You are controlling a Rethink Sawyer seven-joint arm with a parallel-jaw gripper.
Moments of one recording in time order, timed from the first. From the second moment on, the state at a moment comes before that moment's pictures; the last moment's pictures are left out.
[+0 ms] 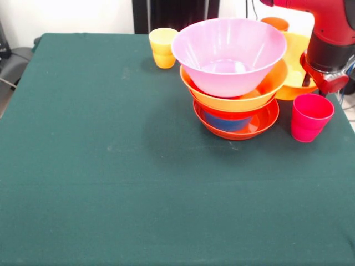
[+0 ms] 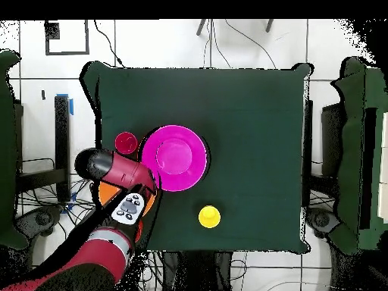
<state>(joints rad) 0.37 -0.27 -0.24 1.58 0.75 0.52 2.63</state>
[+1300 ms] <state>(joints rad) 0.37 -0.28 -0.24 1.58 0.74 0.52 2.63</state>
